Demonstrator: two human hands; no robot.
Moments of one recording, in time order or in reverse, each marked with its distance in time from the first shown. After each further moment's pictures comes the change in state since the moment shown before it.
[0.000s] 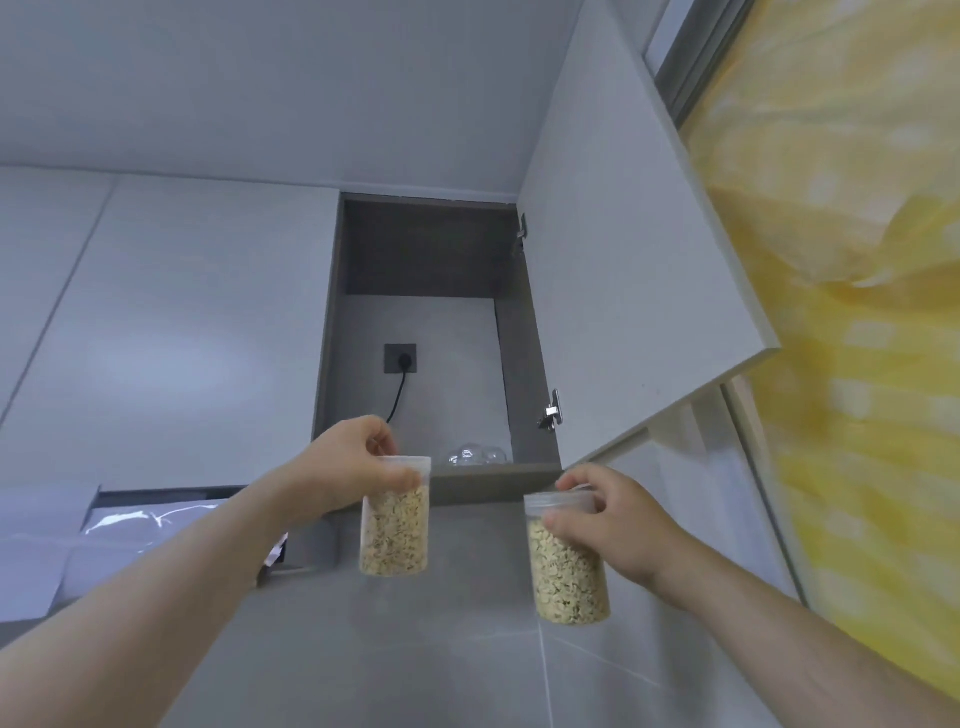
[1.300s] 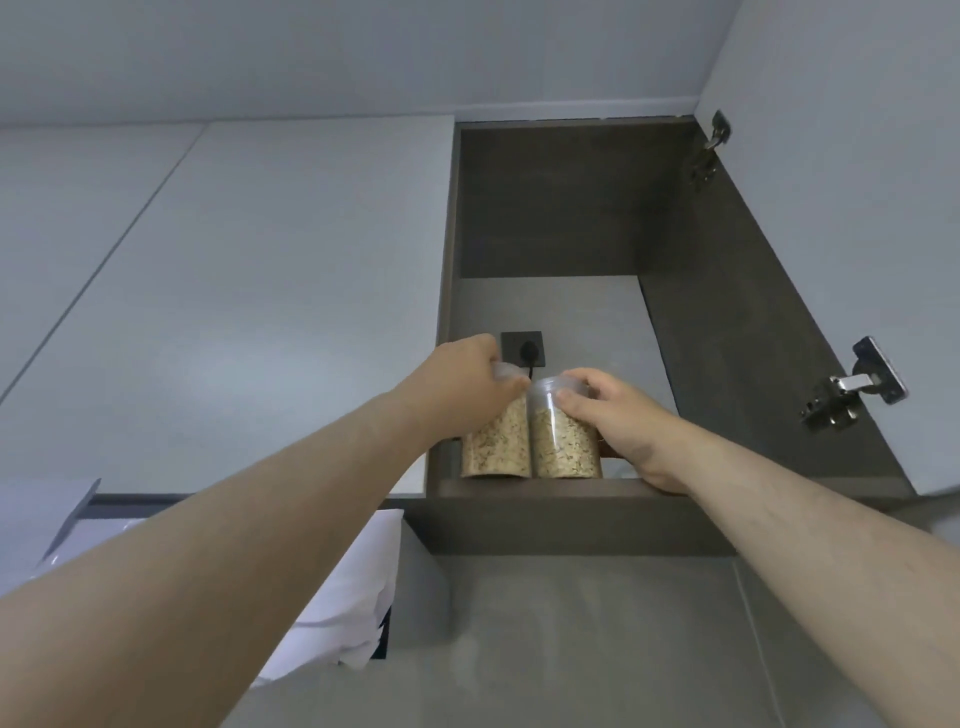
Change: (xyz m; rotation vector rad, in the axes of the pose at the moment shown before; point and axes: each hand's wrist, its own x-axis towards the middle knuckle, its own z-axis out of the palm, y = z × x) left_hand 0.220 -0.157 -0.008 0.392 0.297 0.225; right_hand 0.318 0.025 0.204 0.219 -0.136 -0.205
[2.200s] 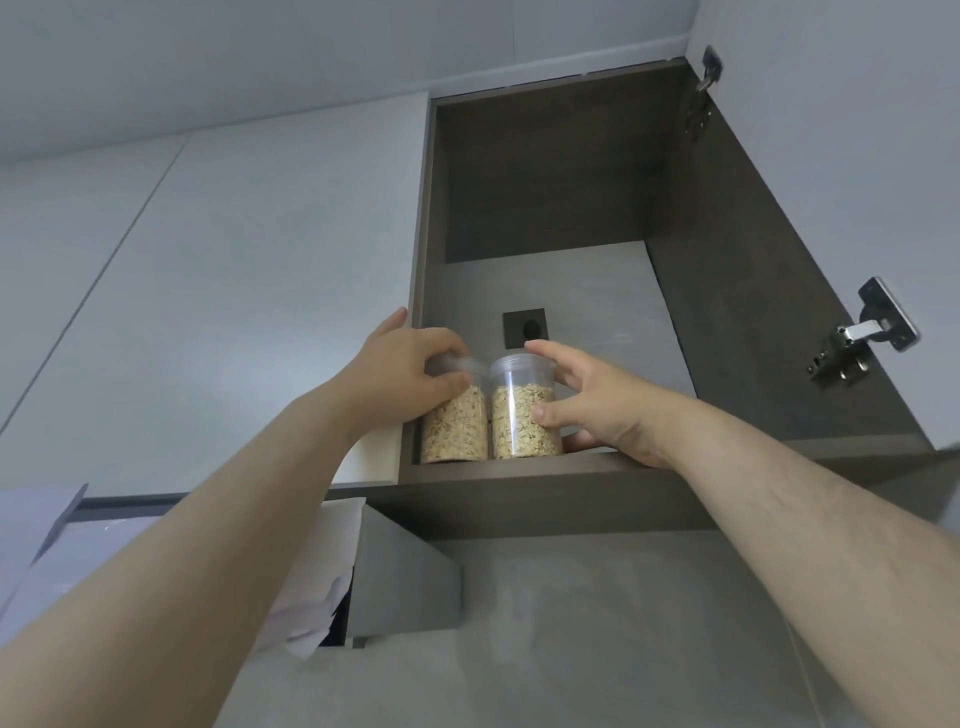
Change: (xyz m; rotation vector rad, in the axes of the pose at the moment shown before) left_hand -0.008 -0.014 -0.010 0.244 0.033 0.092; right_hand -0.006 0.005 -0.010 0.041 -0.226 -0.079
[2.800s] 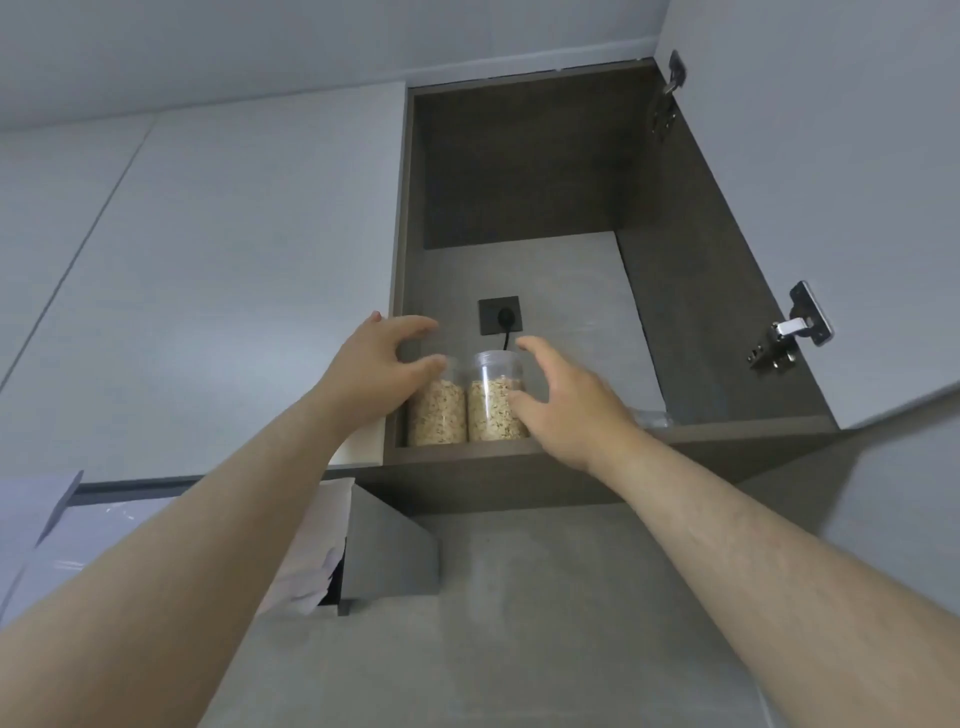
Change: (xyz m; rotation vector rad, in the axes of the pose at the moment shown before) left_hand -0.013 0.001 0.006 -0.276 0.084 -0.140; right_hand -0.038 -0.004 0.022 -0.627 0.333 -0.140
